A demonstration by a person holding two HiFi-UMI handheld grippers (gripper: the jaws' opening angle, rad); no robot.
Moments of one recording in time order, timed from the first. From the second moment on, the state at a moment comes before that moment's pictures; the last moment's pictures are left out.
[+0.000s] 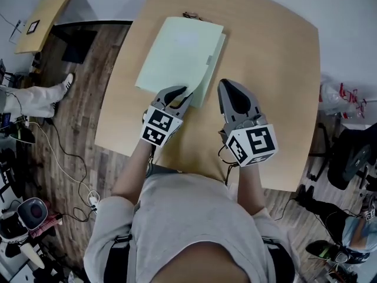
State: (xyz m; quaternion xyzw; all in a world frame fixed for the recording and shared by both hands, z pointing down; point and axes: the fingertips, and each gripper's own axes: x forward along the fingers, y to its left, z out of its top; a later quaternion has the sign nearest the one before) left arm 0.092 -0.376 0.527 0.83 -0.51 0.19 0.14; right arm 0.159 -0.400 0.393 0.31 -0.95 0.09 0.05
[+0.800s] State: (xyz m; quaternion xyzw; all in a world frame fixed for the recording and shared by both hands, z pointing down) left arm 0.123 -0.383 0.590 0.80 -0.37 0.44 0.17; right arm 0.179 -0.412 0.402 0.31 -0.94 0.10 0.05
